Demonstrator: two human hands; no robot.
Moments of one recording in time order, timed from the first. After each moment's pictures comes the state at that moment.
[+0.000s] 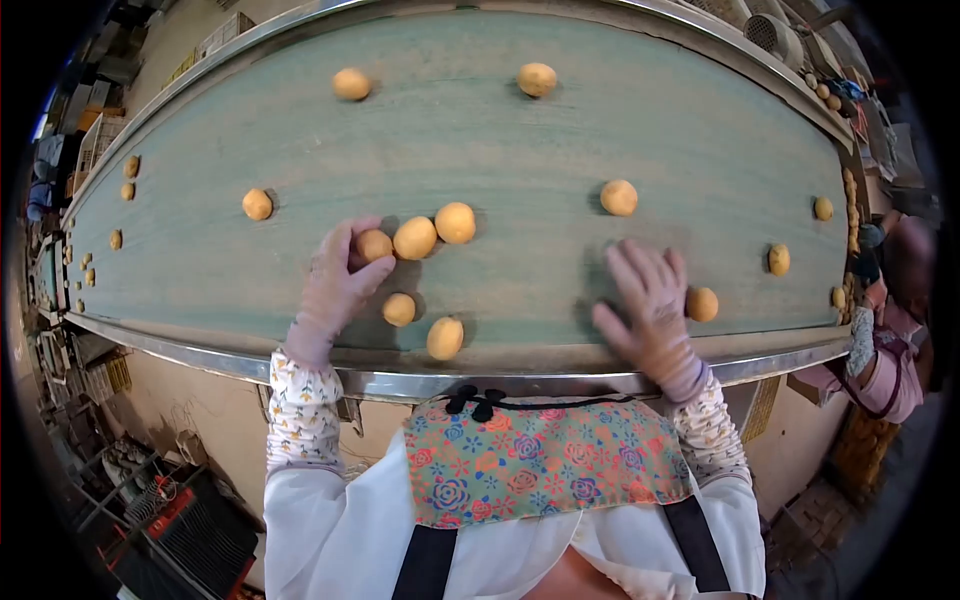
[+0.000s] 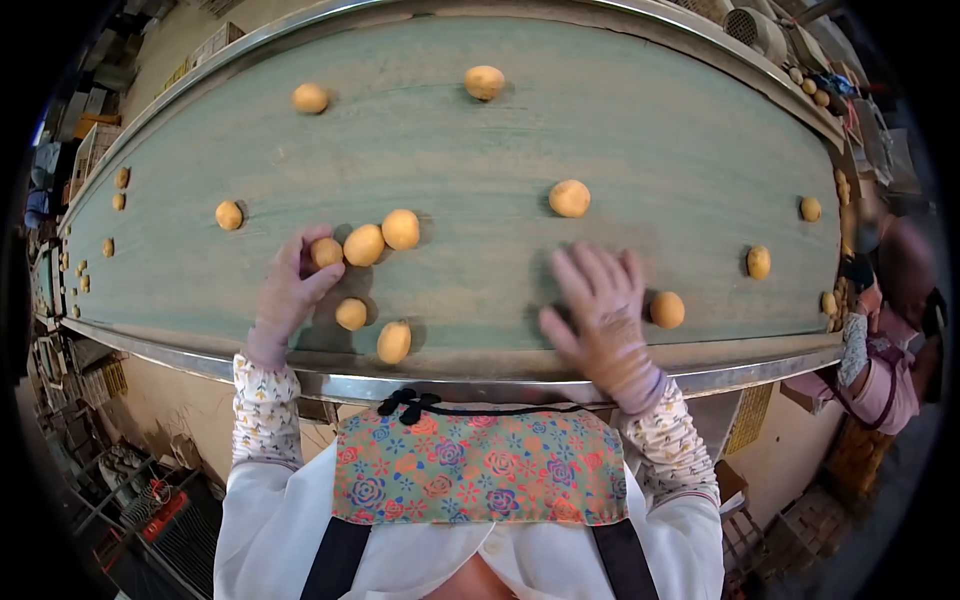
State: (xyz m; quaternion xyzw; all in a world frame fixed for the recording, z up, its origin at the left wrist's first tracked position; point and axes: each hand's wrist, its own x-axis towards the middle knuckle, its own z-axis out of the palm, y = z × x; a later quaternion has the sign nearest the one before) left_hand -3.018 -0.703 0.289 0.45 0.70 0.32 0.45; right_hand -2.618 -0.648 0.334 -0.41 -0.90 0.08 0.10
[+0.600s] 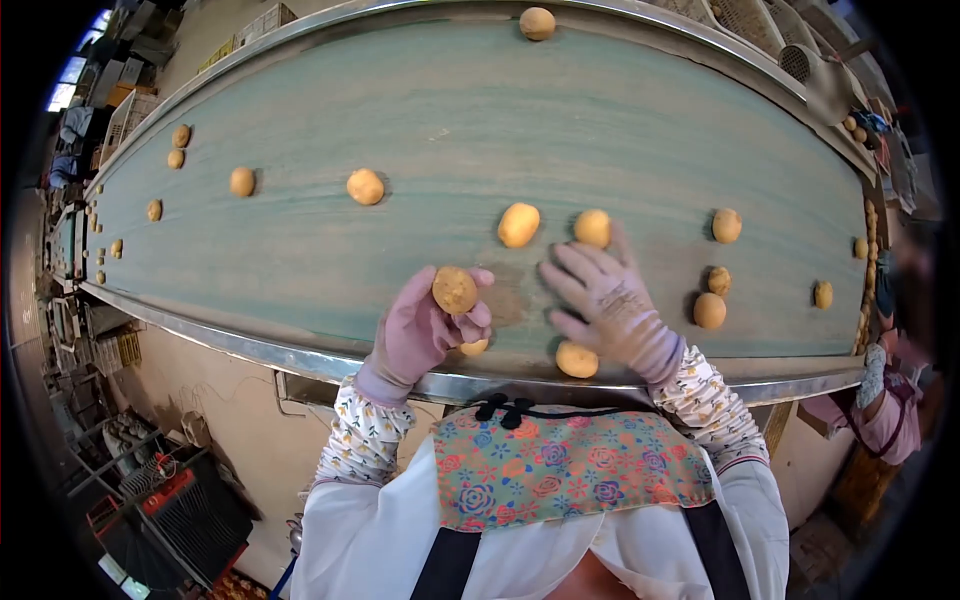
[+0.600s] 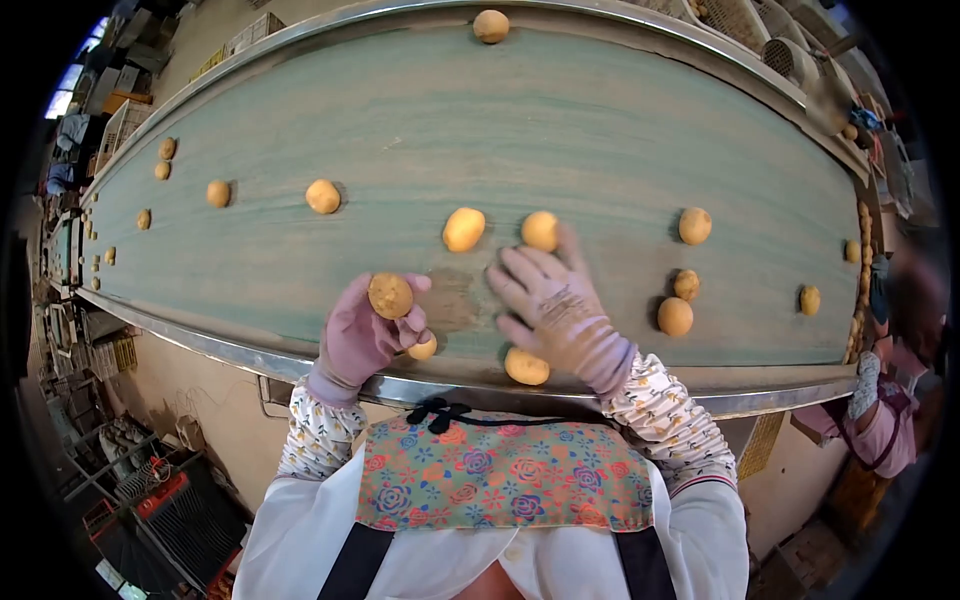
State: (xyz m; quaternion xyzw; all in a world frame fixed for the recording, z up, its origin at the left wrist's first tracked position) left_hand -3.035 -0.753 0.315 0.09 0.35 0.51 0.78; right_hand -2.777 -0.648 0.325 -0.25 -0.95 0.16 0.07
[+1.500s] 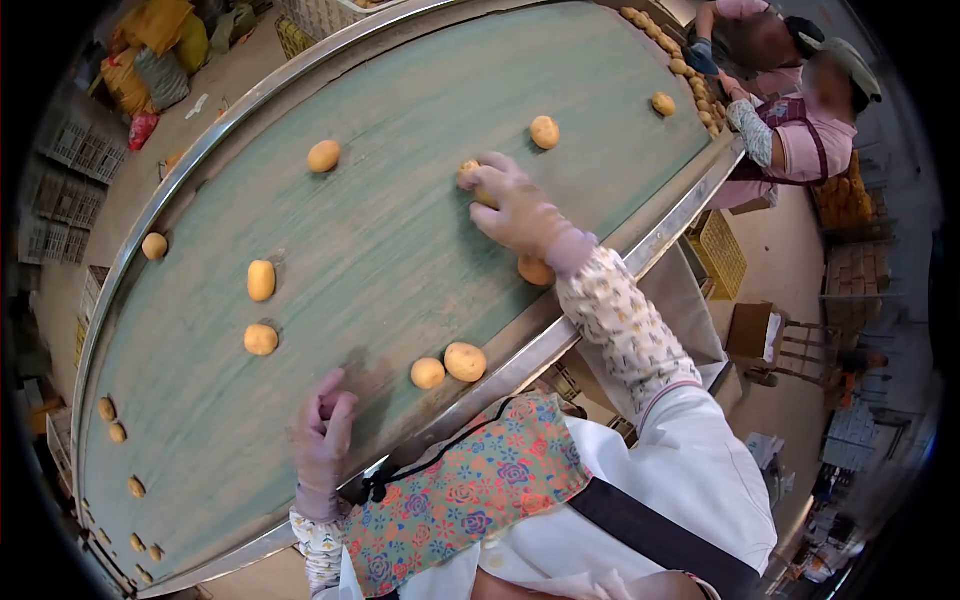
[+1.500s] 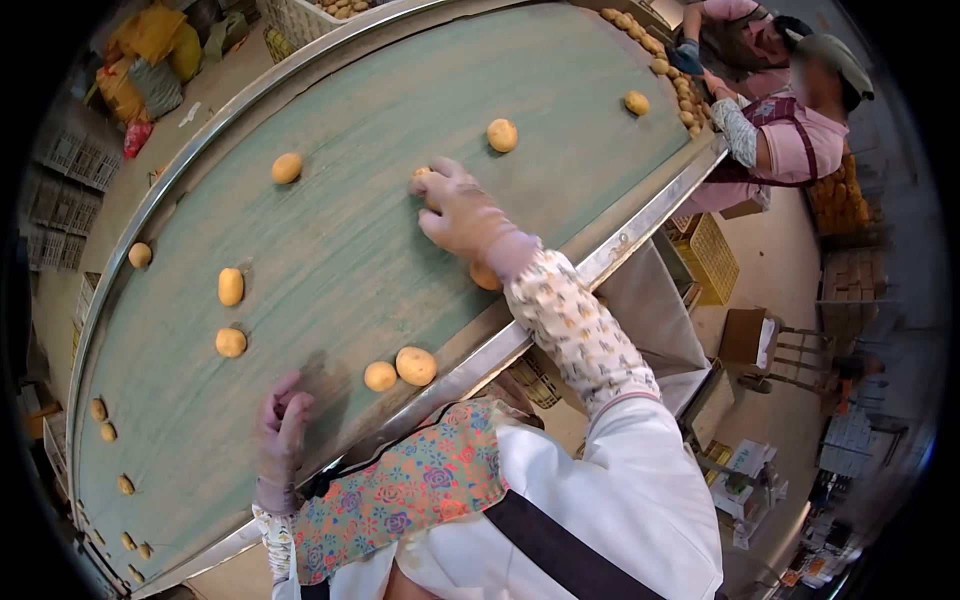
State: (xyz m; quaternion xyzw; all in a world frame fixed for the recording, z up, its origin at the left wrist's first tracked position) left_hand -3.067 -0.746 0.354 0.47 0.58 0.27 0.61; right_hand -2.685 -0.616 0.350 -0.60 -0.75 0.11 0.26
